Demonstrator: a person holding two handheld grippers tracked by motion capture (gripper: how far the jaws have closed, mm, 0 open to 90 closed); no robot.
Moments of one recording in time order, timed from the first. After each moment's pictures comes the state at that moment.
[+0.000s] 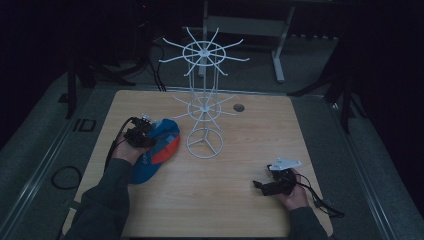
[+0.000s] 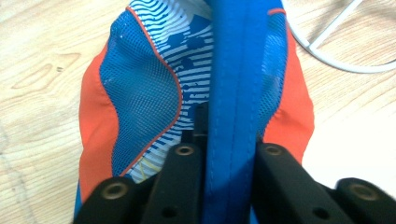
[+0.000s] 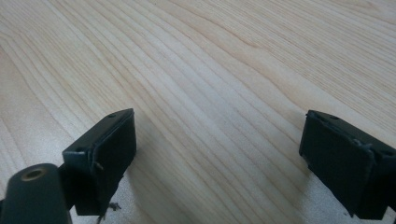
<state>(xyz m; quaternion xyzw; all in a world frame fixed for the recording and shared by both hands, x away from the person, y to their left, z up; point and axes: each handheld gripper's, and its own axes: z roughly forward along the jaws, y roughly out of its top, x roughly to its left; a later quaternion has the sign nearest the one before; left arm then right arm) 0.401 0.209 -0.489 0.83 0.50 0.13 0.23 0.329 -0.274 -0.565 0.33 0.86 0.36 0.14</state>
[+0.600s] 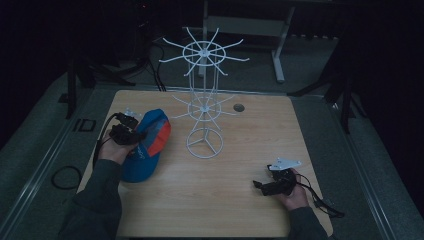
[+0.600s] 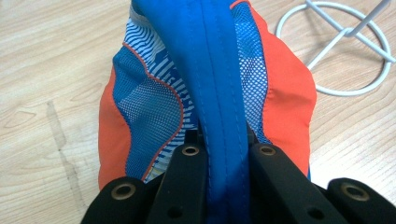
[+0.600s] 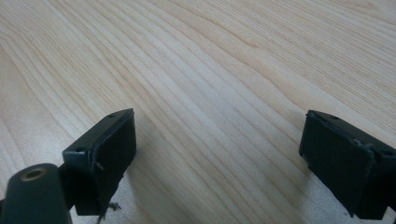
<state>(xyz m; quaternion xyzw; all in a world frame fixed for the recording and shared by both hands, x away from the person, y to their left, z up) 0.381 0.236 -0.456 0.80 0.50 0.17 0.28 0.329 -0.274 -0.565 0.33 0.86 0.36 0.14</state>
